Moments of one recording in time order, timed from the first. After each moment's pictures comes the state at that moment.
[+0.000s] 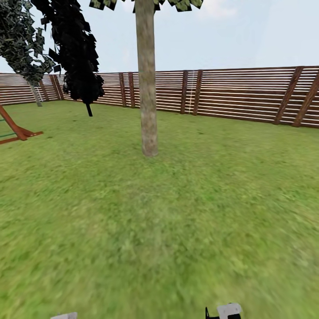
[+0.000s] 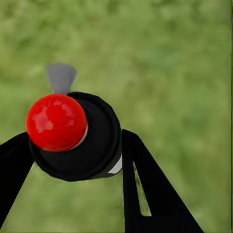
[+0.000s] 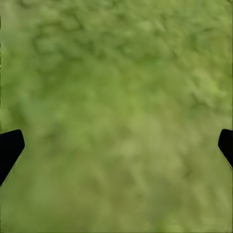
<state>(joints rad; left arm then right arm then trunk) -0.35 0.18 0.44 -0.05 -0.21 -0.45 -0.12 -0.38 0.03 0.11 -0.02 0.18 -0.58 -0.31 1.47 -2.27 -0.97</state>
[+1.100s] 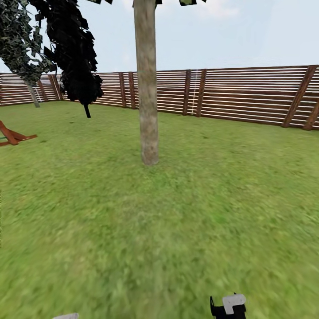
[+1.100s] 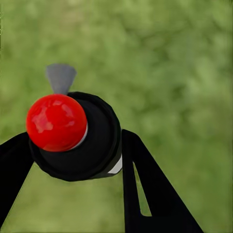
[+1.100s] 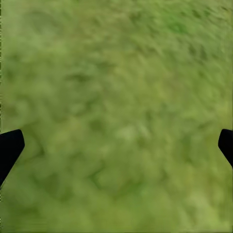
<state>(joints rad) -0.35 0.17 0.43 -0.05 -0.21 -0.45 -0.11 -0.38 -0.01 0.11 -0.10 0.18 -0.58 -0.31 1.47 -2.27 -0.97</state>
